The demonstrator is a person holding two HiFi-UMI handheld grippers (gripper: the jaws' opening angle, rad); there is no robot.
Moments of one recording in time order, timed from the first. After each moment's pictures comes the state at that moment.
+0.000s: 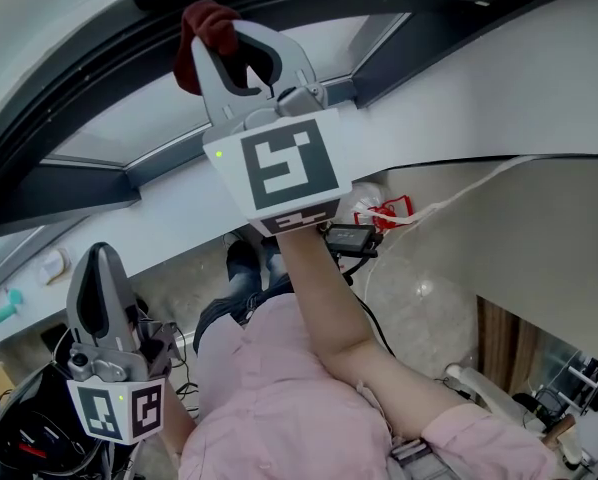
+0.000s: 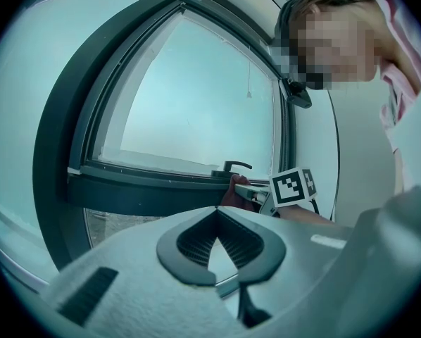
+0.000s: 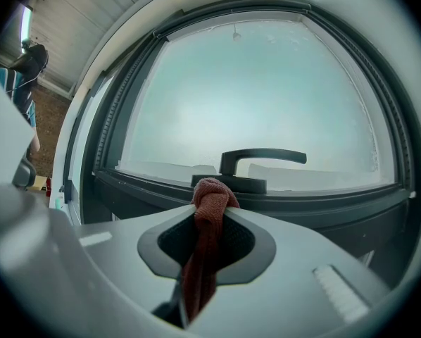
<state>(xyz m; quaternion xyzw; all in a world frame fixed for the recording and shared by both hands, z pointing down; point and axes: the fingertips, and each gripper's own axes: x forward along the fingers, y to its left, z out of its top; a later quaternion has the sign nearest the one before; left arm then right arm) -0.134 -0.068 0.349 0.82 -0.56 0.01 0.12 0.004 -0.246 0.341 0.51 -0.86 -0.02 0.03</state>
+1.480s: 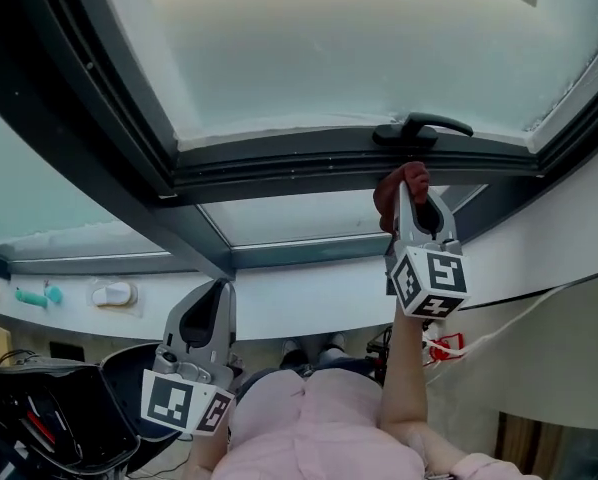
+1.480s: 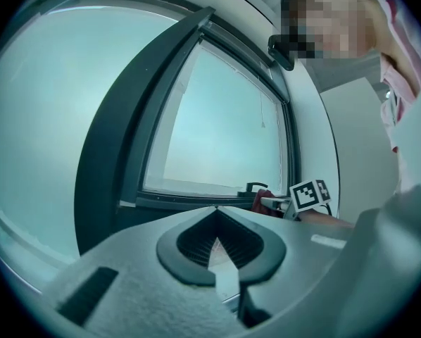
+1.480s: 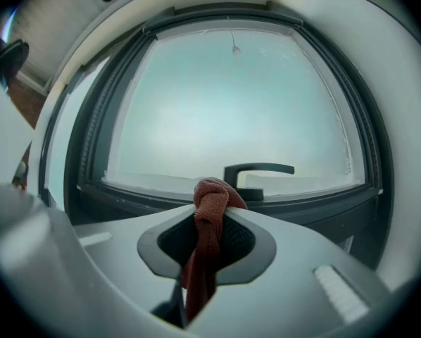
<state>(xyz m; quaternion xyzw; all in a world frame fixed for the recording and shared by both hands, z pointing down) -0.244 -0.045 0.318 0.82 -0.57 -0.04 0.06 -0.002 -0.223 0.327 0.59 -0.81 0.00 0.02</state>
